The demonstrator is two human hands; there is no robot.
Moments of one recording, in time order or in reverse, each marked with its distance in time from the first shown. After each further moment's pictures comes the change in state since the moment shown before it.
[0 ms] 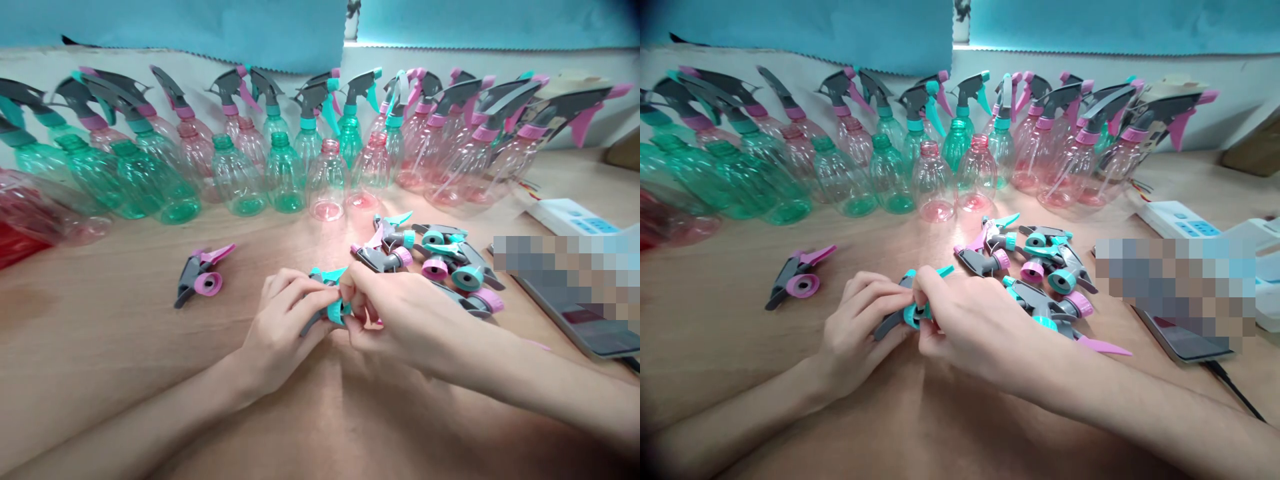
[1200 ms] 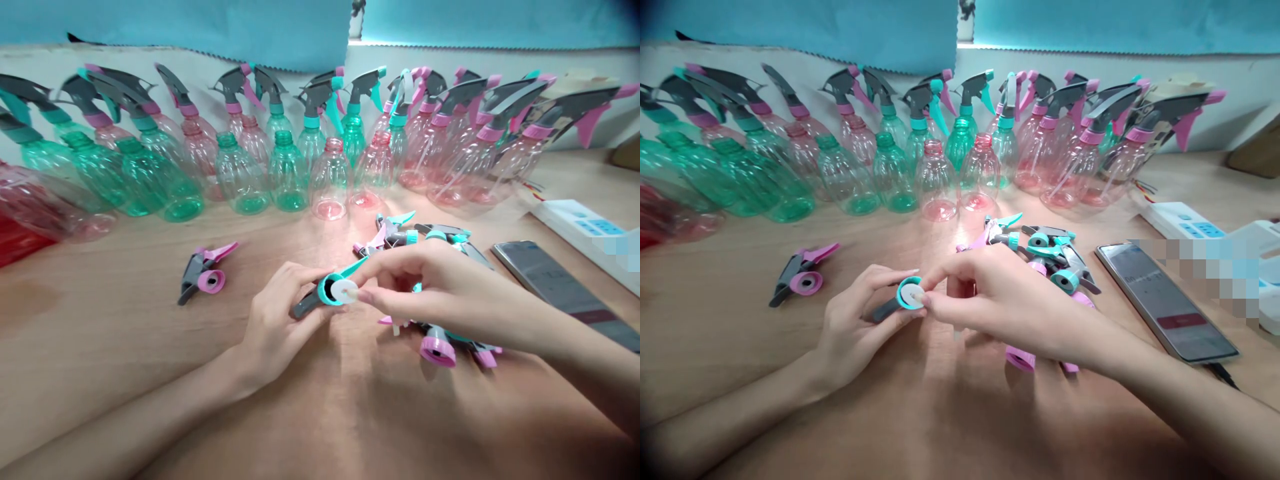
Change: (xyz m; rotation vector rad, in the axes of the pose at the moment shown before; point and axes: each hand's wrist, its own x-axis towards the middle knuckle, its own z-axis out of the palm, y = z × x) left_hand 0.003 0.002 0.000 -0.233 0.049 -0.258; right_hand 0.005 0.011 -0.036 0.526 -0.151 0.126
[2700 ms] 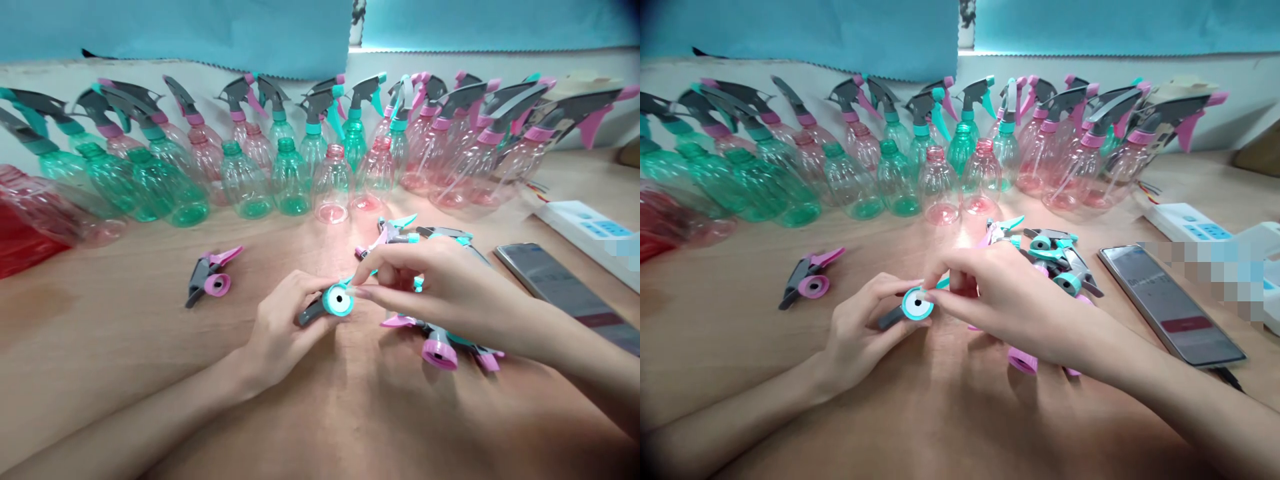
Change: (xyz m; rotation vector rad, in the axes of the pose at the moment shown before) left_hand -0.003 -0.002 0.000 -0.046 -0.035 0.064; right_hand 0.004 0.000 -0.003 -0.229 0.123 -0.133
